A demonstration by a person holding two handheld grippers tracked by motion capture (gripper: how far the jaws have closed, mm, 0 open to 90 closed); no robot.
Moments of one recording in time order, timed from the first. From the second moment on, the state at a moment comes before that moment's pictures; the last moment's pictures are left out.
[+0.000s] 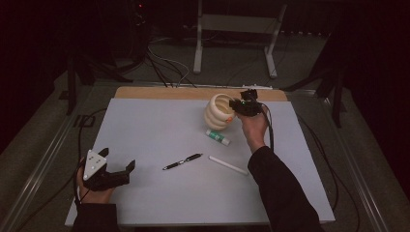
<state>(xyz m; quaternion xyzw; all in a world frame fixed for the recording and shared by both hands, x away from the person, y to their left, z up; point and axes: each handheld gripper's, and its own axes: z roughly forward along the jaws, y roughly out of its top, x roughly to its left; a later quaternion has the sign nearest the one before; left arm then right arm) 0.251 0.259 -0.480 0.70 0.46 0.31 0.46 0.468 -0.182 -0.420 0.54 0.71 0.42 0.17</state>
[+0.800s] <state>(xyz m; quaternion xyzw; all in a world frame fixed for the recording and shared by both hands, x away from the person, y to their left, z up) 0.251 0.259 -0.481 0.70 0.45 0.31 0.46 0.436 -0.106 -0.424 0.47 0.76 0.42 0.13</state>
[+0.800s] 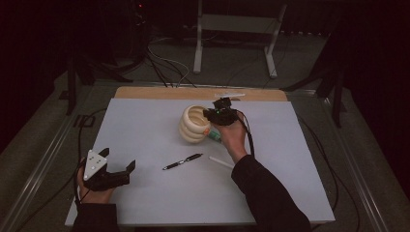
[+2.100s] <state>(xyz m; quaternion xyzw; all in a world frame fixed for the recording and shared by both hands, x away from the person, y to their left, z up) 0.252 0.260 -0.483 0.70 0.45 0.31 0.46 0.431 -0.053 -0.461 0.46 0.80 0.35 0.14</state>
